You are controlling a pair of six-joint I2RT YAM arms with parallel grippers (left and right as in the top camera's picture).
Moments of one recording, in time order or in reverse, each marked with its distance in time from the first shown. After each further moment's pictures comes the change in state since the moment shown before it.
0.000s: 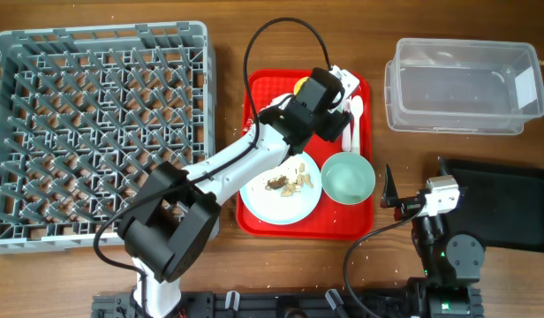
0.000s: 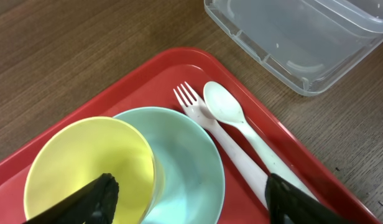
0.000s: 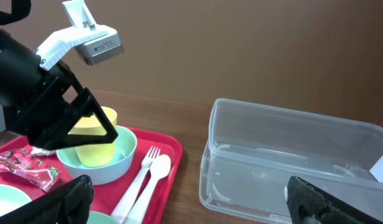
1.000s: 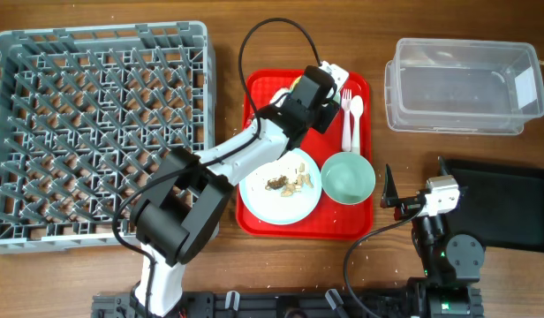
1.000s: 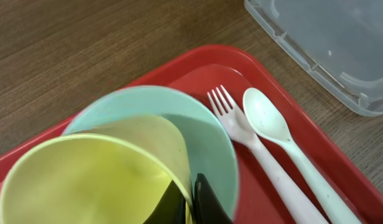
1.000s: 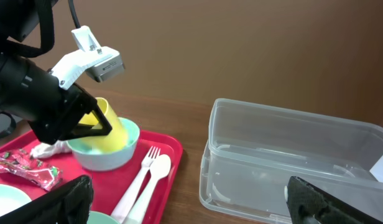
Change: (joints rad) left arm 0.044 0.097 0.000 0.117 -0.022 -0.053; right arm 0.000 0.000 0.000 0.000 0.000 0.000
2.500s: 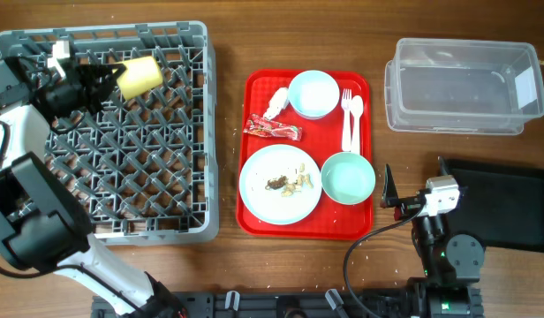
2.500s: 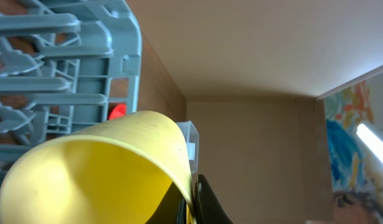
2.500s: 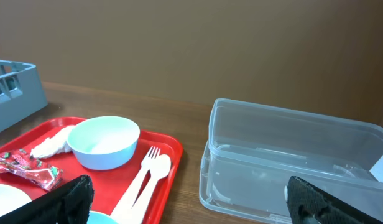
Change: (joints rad) left arm 1.215 -0.076 0.001 -0.319 1.450 -0.534; right arm 0.000 0.000 0.000 0.000 0.000 0.000
